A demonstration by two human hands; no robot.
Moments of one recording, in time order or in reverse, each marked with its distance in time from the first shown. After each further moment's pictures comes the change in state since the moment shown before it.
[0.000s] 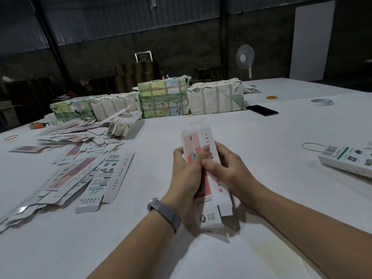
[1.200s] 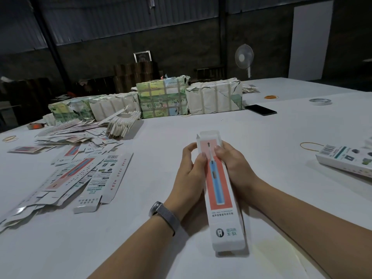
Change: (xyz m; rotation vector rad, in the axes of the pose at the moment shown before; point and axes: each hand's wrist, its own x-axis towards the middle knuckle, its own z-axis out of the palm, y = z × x) left_hand -0.002 -0.008 -0.003 0.284 -0.203 0.212; right_hand 0.006 0.002 -0.009 0.051 0.138 0.133
